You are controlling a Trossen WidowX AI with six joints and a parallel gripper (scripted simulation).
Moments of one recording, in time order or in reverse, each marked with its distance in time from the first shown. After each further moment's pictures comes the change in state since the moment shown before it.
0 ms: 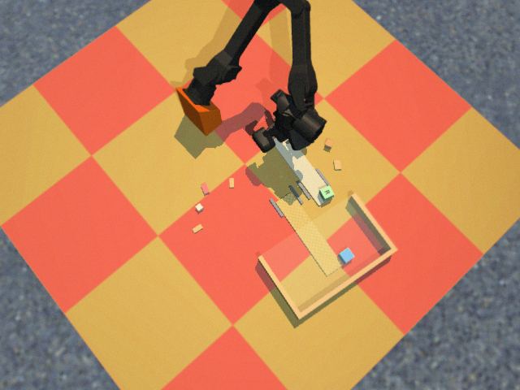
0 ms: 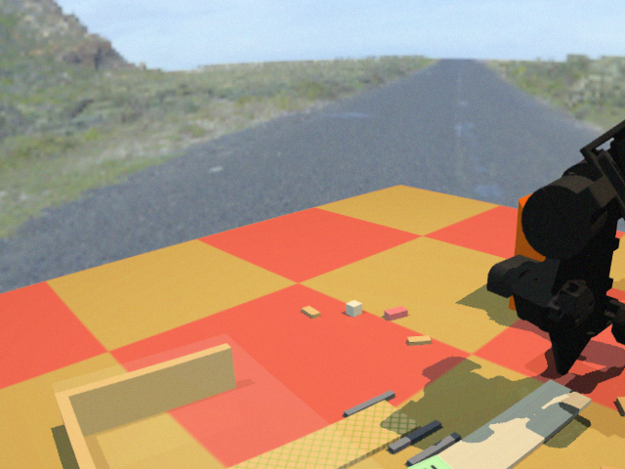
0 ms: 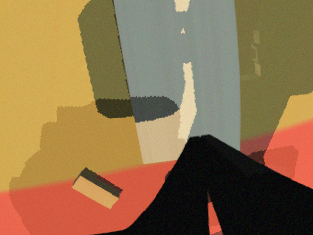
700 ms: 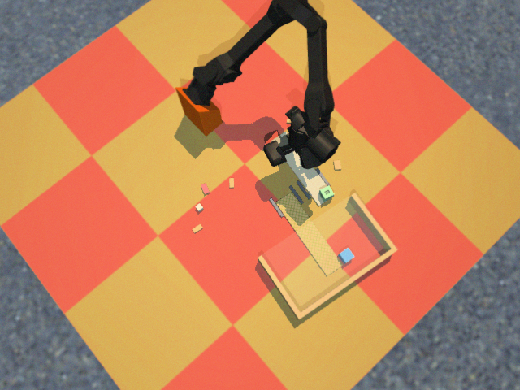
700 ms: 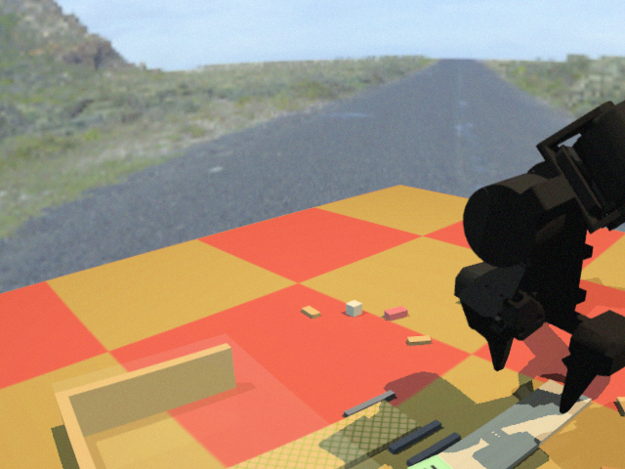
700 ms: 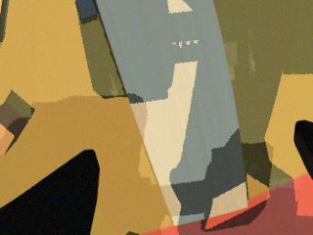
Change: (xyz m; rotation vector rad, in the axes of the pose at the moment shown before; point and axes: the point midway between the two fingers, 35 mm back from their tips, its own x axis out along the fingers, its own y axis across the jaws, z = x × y) arm -0.009 0.000 0.062 0.138 0.001 0.000
